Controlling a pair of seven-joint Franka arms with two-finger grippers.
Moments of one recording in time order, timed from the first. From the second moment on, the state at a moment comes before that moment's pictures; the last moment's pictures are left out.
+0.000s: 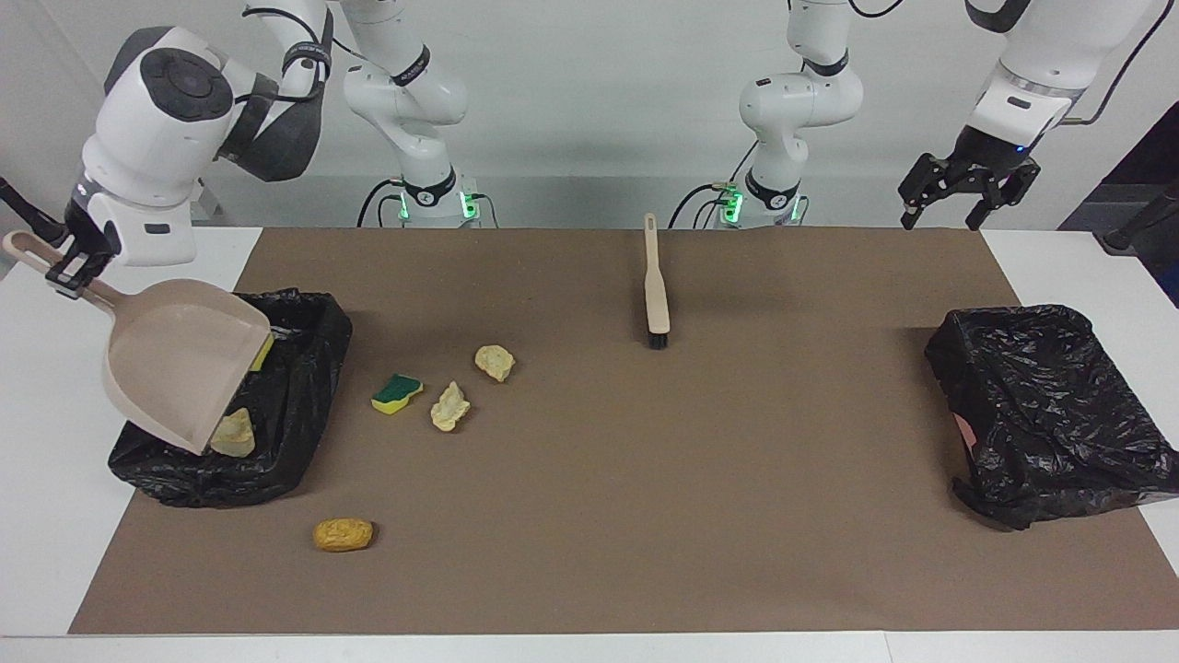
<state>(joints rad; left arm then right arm) 0.08 -0.18 -0.08 -1.71 -0.04 1.59 0.05 -0.16 0.12 0.06 -1.56 -0.72 1.80 -1.42</state>
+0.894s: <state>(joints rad) 0.08 -0.15 -0.08 -1.63 -0.03 1.55 0.05 -0.05 0.11 0.08 -1.66 -0.23 1.80 -1.04</state>
